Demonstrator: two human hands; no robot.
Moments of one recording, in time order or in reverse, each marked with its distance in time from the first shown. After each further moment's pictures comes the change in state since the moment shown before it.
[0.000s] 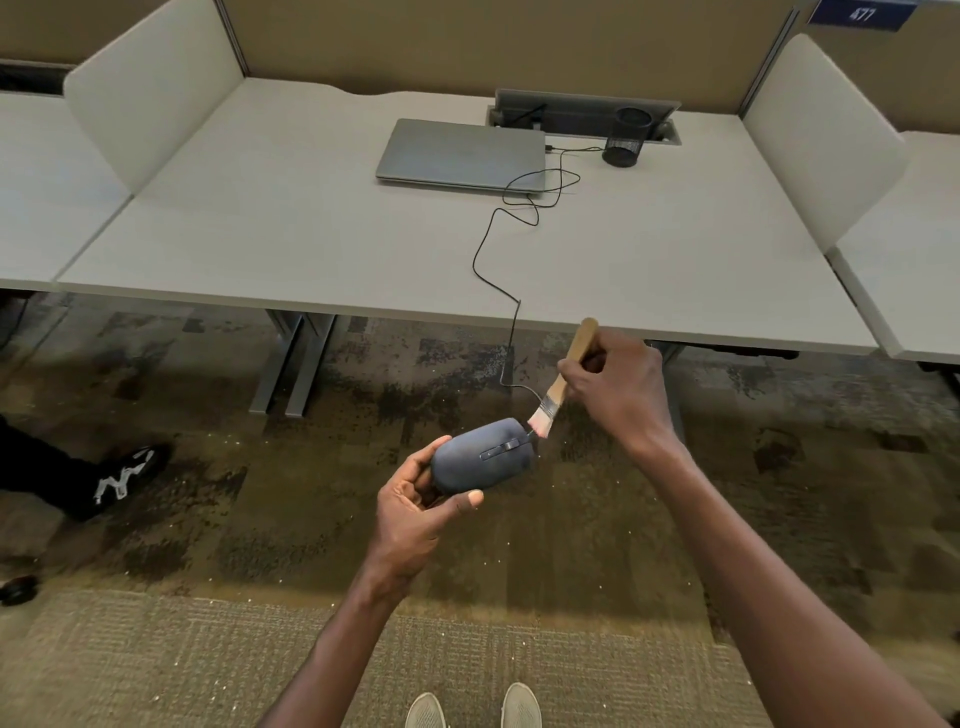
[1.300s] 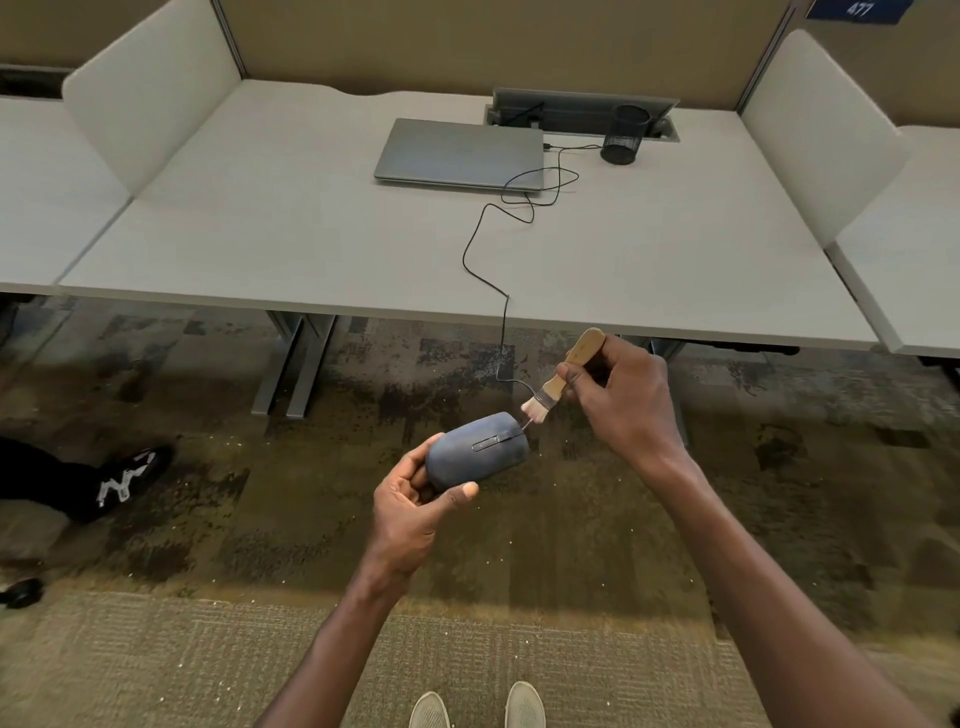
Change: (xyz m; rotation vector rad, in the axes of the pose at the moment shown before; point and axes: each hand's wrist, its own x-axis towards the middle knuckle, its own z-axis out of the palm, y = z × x) left_hand -0.001 0.004 0.002 -0.032 0.055 -0.029; right_hand -0.019 -0.002 -0.011 0.055 -0.023 -0.115
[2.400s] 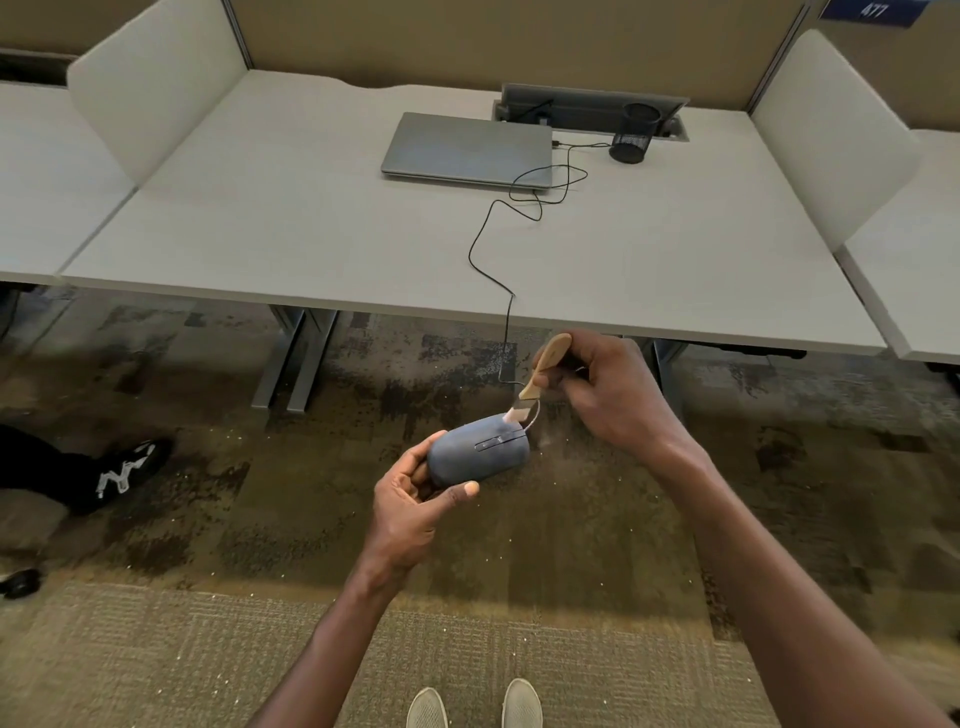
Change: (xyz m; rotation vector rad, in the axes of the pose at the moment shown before) left_hand 0.008 -0.004 -0.014 0.028 -0.038 0.022; right_hand 0.013 -0.019 0.004 0.145 -0.266 -0.174
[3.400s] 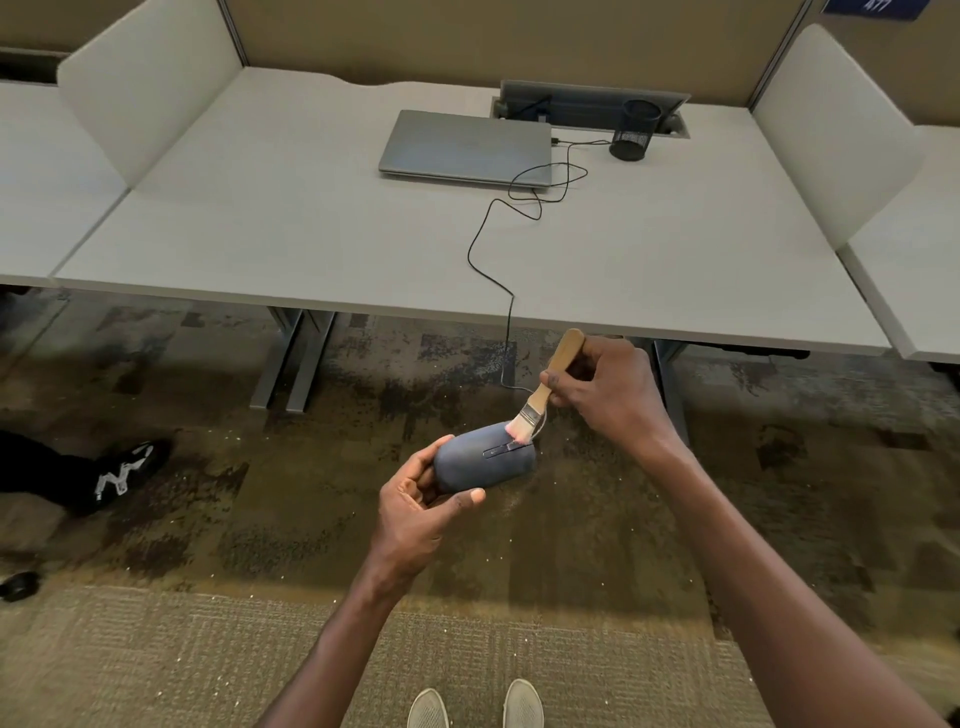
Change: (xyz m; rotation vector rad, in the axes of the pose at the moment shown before) left_hand 0.006 -0.005 0.002 0.057 -0.013 0.026; right_hand 0.008 0.020 0.010 -0.064 0.110 0.230
